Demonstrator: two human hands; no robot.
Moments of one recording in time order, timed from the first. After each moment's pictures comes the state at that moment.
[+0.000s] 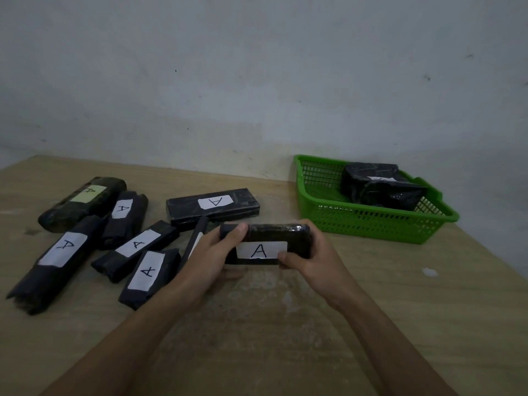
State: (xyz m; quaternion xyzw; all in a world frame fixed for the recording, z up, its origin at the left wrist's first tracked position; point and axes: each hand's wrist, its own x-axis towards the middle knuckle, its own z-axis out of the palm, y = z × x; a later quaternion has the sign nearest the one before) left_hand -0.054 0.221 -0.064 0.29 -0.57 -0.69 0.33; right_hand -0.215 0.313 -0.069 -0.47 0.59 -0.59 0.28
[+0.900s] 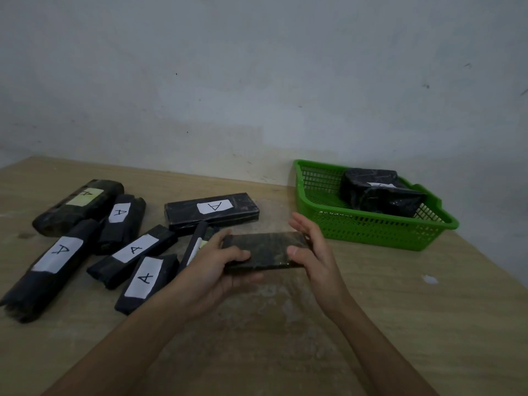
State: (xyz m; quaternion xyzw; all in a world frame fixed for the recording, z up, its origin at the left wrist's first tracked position) left_hand -0.059 0.224 -0.055 0.25 -0.39 -0.84 0.29; right_hand -0.207 0.315 -0.070 -0.48 0.60 -0.60 0.23
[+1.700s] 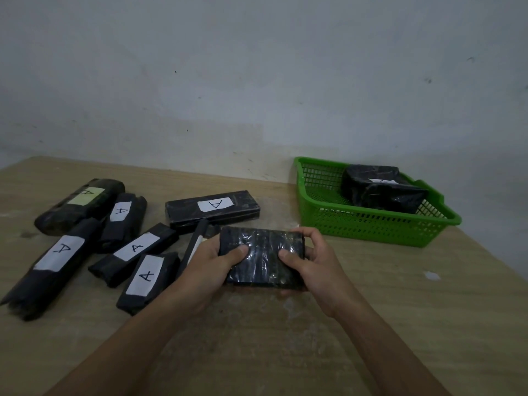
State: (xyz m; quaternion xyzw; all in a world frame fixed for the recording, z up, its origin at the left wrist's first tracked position) left_hand -0.060 0.216 -0.076 0.30 -0.59 -0.67 0.33; right_hand -0.203 0.313 -0.064 -0.34 0.61 -0.62 0.36
